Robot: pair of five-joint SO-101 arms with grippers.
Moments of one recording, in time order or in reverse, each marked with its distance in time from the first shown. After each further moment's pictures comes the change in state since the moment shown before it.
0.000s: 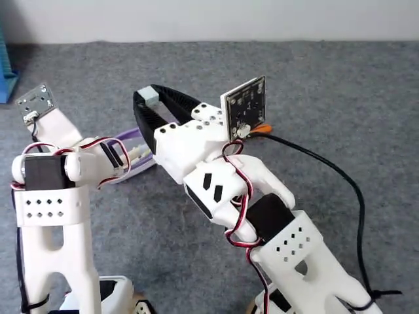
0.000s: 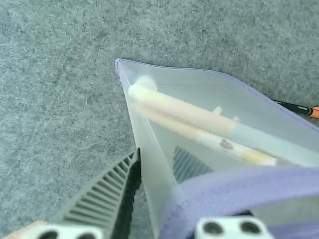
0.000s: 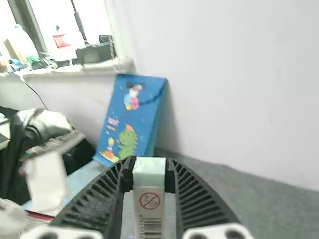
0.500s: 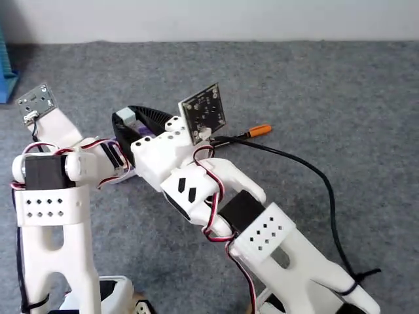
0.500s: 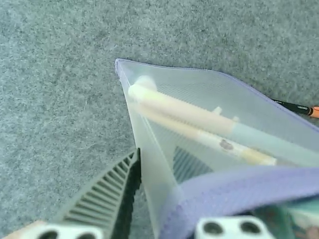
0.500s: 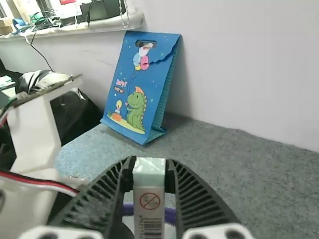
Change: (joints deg) left arm 0.0 0.2 0.0 0.0 0.0; right arm -3.8 7.6 4.5 -3.8 0.0
